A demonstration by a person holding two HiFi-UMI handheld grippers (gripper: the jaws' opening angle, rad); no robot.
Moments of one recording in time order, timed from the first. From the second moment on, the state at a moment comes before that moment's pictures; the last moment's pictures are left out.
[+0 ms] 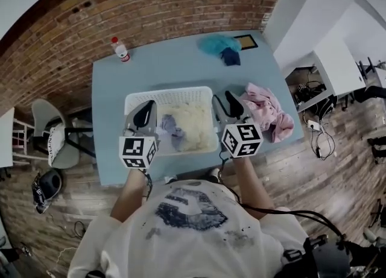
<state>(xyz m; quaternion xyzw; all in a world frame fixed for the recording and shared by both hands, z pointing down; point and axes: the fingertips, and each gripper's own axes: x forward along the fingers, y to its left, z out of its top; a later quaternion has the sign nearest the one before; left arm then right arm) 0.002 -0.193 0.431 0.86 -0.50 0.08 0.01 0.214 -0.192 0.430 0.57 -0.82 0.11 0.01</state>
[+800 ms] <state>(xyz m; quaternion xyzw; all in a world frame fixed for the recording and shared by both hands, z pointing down) -0.130 -0.179 0.435 0.86 -0.51 0.07 0.02 0.062 -0.179 0.429 0.55 -0.83 0.10 0.02</state>
